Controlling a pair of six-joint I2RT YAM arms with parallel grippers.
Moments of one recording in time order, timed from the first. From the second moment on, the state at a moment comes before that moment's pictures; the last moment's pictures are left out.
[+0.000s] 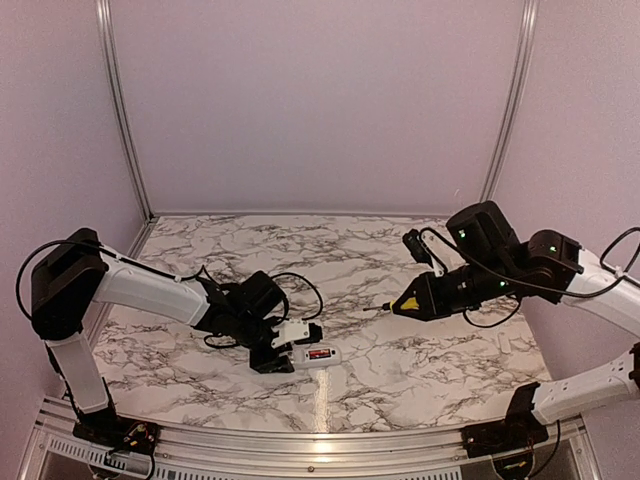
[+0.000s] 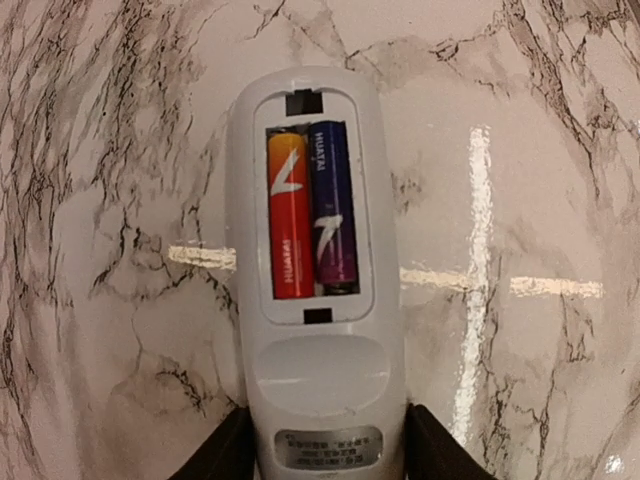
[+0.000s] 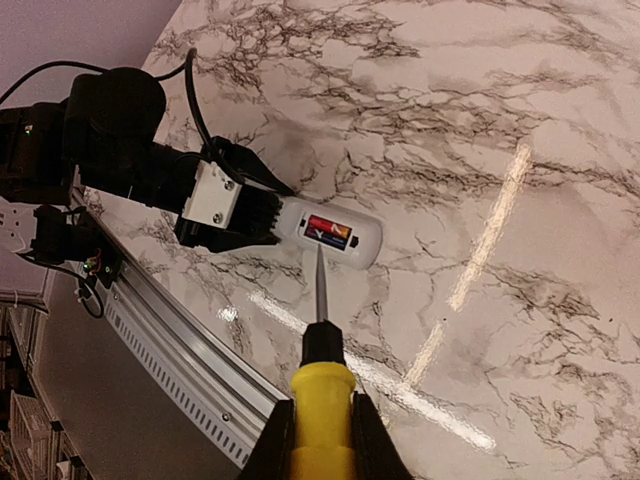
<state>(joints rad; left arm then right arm) -0.95 1.81 0.97 -0.22 0.24 0.48 0.90 1.07 1.08 -0.81 -0.14 0.59</state>
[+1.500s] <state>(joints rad) -1.23 1.80 1.05 -0.06 -0.07 0.01 0.87 1.00 1.10 -0.82 -0.03 0.61</state>
